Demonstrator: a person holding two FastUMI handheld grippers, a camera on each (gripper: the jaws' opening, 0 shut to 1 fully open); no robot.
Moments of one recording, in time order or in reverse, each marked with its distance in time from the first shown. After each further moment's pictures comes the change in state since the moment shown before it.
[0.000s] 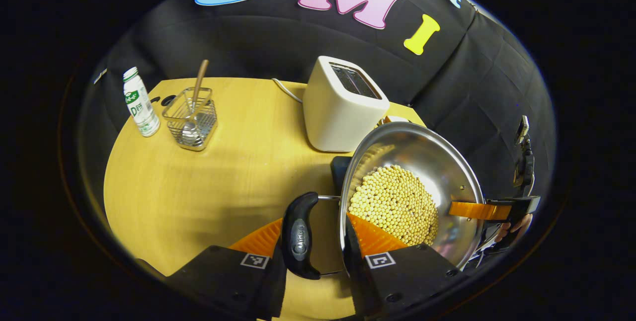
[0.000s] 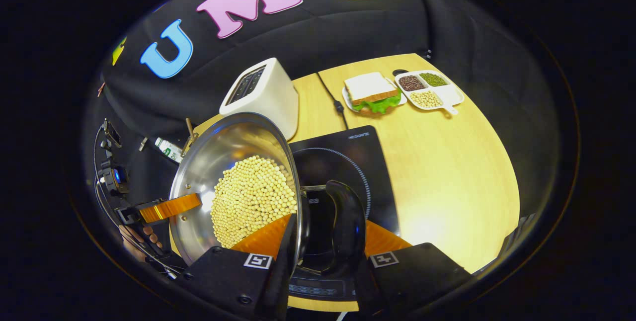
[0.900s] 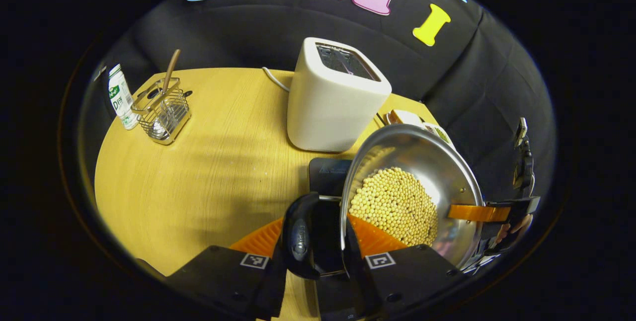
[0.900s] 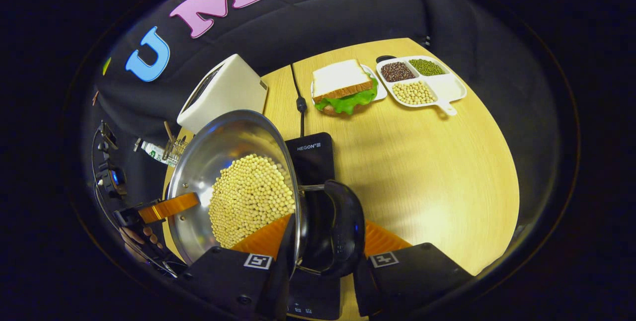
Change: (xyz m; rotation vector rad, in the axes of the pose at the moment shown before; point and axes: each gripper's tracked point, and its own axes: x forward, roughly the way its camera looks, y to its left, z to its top) left arm 0.069 -0.032 -0.001 -0.032 0.031 0.072; right arm 0.057 -0.062 0.017 0.014 0.083 0.032
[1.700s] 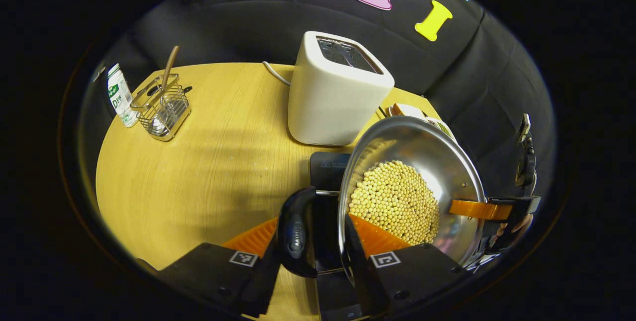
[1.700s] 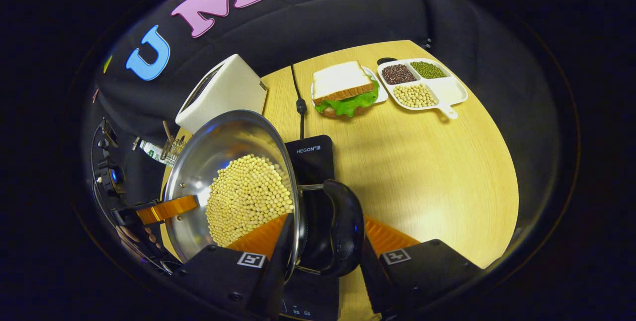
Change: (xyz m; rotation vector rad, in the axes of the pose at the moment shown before) left arm 0.004 -0.003 -0.008 -0.004 0.040 0.018; right arm -0.001 -0.001 0.000 -0.025 -0.018 -0.018
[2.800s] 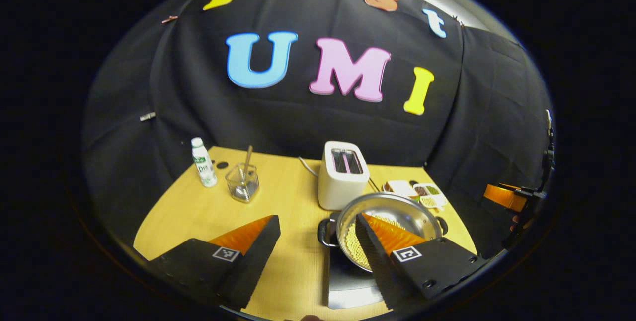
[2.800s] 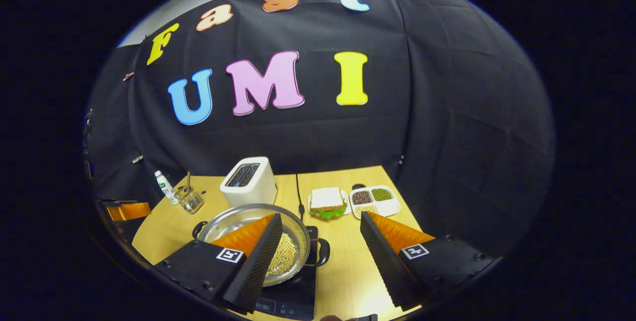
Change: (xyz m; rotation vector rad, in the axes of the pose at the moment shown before) left arm -0.267 -0.001 0.050 0.050 -0.604 0.175; right arm -0.248 0.041 0.092 -0.216 -0.747 -0.109
